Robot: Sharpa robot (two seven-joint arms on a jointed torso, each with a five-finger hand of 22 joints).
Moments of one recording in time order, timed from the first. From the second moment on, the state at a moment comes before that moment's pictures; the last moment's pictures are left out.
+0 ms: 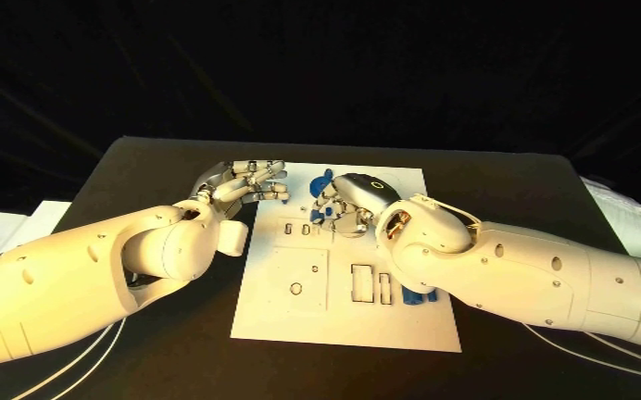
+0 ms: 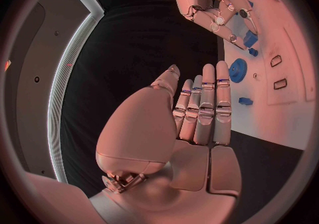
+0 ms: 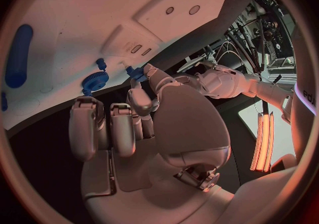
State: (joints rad) left arm 1.15 -0.89 0.00 1.62 0.07 -0.40 0.33; left_hand 1.47 -0.05 0.12 0.13 0.14 1.01 0.20 0.07 0.07 1.10 0.14 0.09 0.07 1.20 0.08 0.21 0.35 0.16 1.08 0.18 0.38 0.22; right arm 1.13 -0.67 -0.02 1.61 -1.55 -0.45 -0.30; right_hand 1.29 -0.05 0.30 0.04 0.21 1.12 0.11 0.11 0.08 1.34 0.02 1.10 1.17 1.46 -0.04 1.51 1.31 0.07 1.43 0.07 1.43 1.31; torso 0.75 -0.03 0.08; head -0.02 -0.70
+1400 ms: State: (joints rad) left arm 1.13 -0.83 -0.02 1.65 0.07 -0.19 0.07; left_hand 1.05 0.11 -0.13 0.29 0.14 1.01 0.14 0.11 0.07 1.37 0.06 1.26 1.16 1.47 -0.01 1.57 1.31 0.05 1.47 0.09 1.48 1.31; right arm 1.12 -0.85 -0.02 1.75 -1.23 -0.73 0.16; right_hand 1.29 -0.05 0.30 0.04 0.22 1.11 0.10 0.10 0.08 1.34 0.02 1.11 1.19 1.46 -0.04 1.52 1.31 0.07 1.44 0.06 1.44 1.31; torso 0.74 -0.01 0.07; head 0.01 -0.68
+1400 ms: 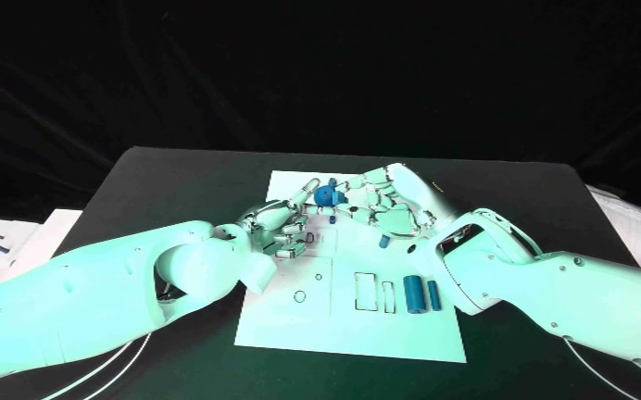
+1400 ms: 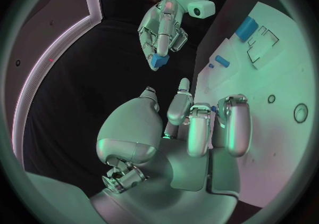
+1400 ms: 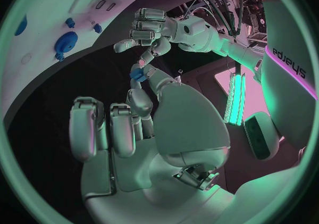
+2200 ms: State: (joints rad) left arm 1.13 -0.82 -0.02 1.66 0.12 -0.12 0.07; left_hand 1.05 0.13 -0.14 0.29 0.14 1.01 0.15 0.12 0.07 1.37 0.06 1.28 1.19 1.47 -0.01 1.57 1.31 0.04 1.47 0.09 1.49 1.31; right arm 1.11 -0.84 -0.02 1.74 -1.23 -0.72 0.17; right_hand 1.29 -0.05 0.30 0.04 0.22 1.11 0.11 0.10 0.08 1.34 0.02 1.11 1.19 1.46 -0.04 1.52 1.31 0.07 1.44 0.06 1.44 1.31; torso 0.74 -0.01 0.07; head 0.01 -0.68
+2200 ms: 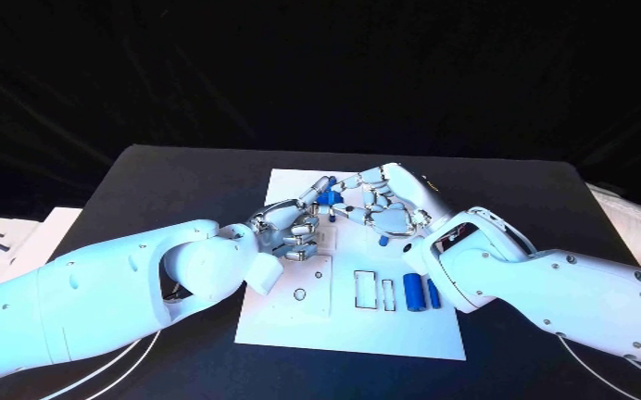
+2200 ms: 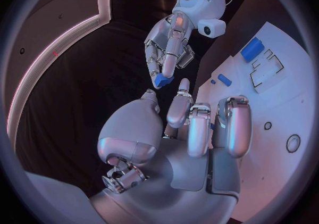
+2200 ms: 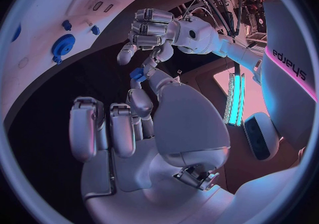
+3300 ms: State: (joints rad) left arm 1.13 -0.83 -0.02 1.66 0.15 -0.10 0.10; left_hand 1.06 0.15 -0.14 0.28 0.14 1.01 0.14 0.13 0.08 1.38 0.06 1.29 1.20 1.47 -0.01 1.57 1.31 0.04 1.47 0.09 1.50 1.31; right arm 1.11 -0.84 -0.02 1.73 -1.23 -0.71 0.16; right_hand 1.29 -0.05 0.29 0.04 0.22 1.12 0.10 0.10 0.08 1.35 0.02 1.12 1.20 1.46 -0.04 1.52 1.31 0.07 1.44 0.06 1.44 1.31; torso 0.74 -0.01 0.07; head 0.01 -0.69
